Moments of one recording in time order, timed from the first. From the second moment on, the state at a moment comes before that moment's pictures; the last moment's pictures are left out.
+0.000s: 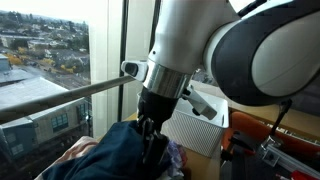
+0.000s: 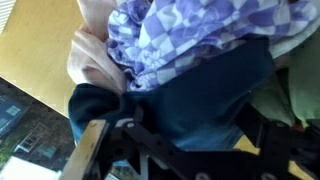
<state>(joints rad) 0.23 0.44 0.18 -2.04 -0.13 2.63 -0.34</state>
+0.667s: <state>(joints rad) 0.23 0.47 0.18 -1.96 -0.13 2.63 -0.33</state>
